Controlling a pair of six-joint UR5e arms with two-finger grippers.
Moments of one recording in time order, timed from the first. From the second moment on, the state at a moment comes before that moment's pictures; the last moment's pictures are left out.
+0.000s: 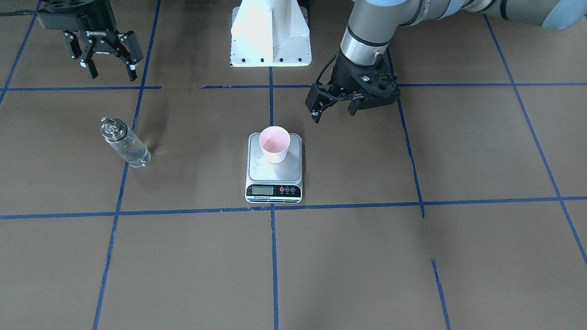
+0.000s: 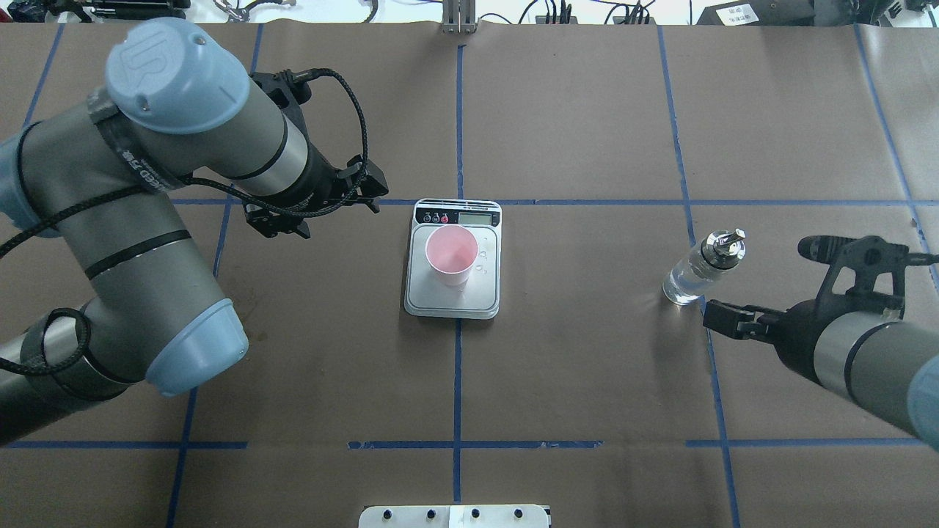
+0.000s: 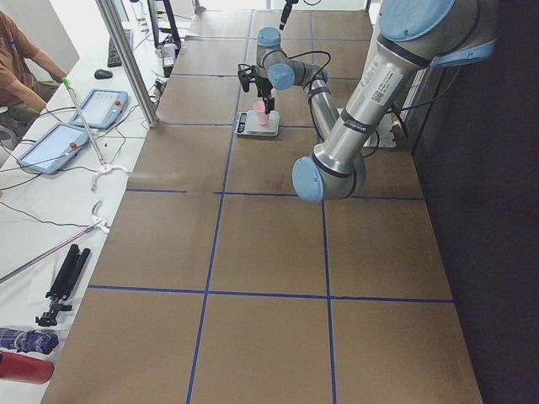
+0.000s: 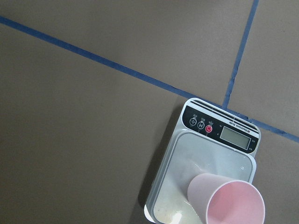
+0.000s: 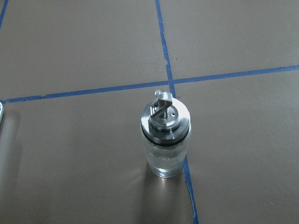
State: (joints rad) left arm -0.70 -2.18 -1.93 -1.47 -1.99 -1.43; right arm 0.30 -1.77 2.46 -1.44 1.28 1.48
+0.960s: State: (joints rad) left arm -0.80 -1.88 -2.12 -1.47 -1.98 -1.02; right arm 0.09 -1.86 2.00 -0.79 0.71 1.52
